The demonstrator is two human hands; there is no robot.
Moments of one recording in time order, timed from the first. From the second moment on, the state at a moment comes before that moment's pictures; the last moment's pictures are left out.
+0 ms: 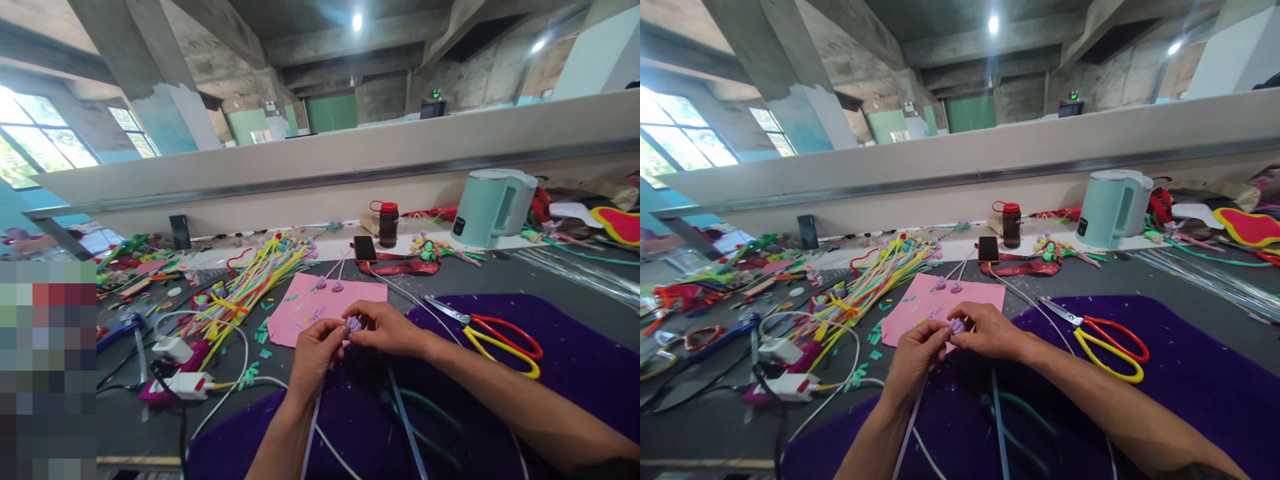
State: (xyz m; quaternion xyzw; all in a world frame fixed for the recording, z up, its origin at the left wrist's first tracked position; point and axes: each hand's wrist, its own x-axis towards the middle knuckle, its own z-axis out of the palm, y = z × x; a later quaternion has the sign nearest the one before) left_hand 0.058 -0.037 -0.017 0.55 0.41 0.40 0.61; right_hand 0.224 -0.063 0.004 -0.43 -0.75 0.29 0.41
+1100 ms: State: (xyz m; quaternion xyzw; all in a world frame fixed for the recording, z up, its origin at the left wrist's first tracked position) left_hand 0.056 -0.042 -0.018 0.73 0.42 0.44 0.31; right_hand 0.231 -0.051 -0.005 -0.41 -0.62 0.51 0.44
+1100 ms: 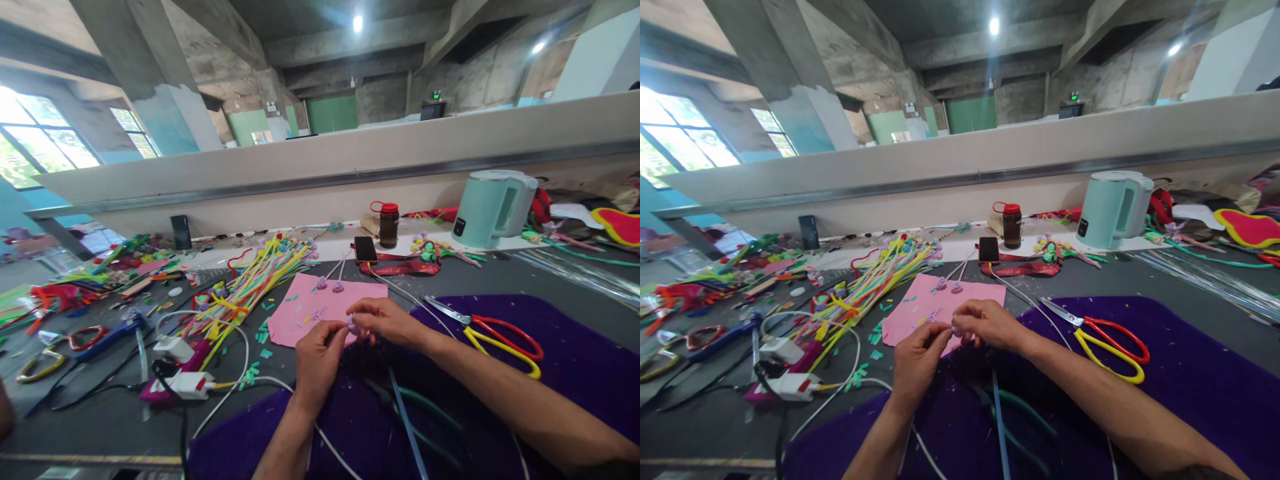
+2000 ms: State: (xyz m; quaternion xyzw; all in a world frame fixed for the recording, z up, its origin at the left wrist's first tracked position) left_hand 0.047 -0.031 -0.011 0.40 0.32 0.40 0.76; right_hand 0.225 -0.058 0.003 -0.36 -0.62 0.52 0.47
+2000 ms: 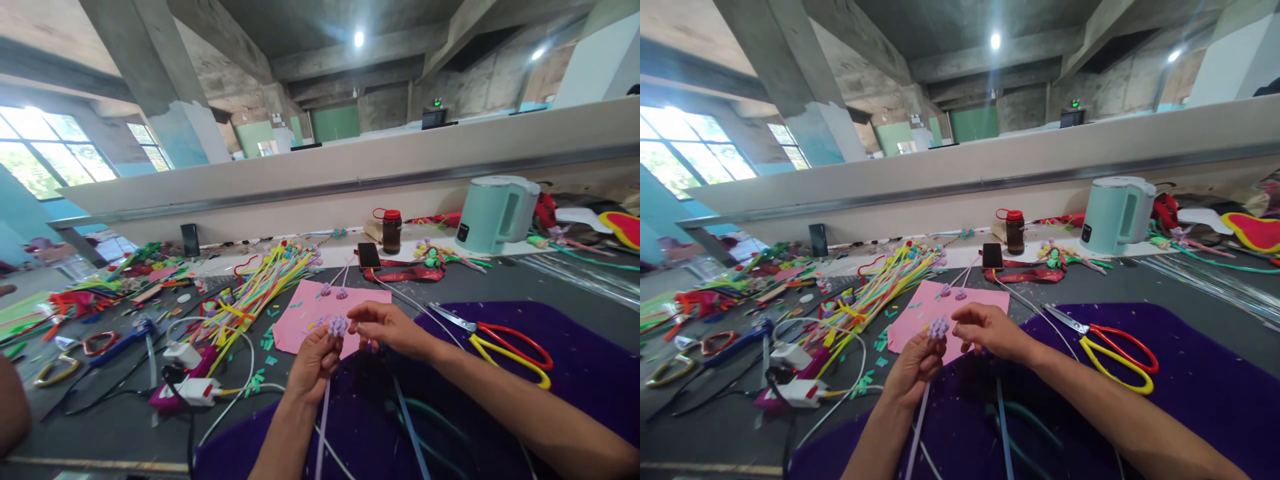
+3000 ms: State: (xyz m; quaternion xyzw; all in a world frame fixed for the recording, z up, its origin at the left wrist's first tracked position) left_hand 0.057 -0.035 -0.023 0.49 0.37 0.31 0.73; right_hand 0.227 -0.049 -0.017 -0.40 -0.58 0.57 0.42
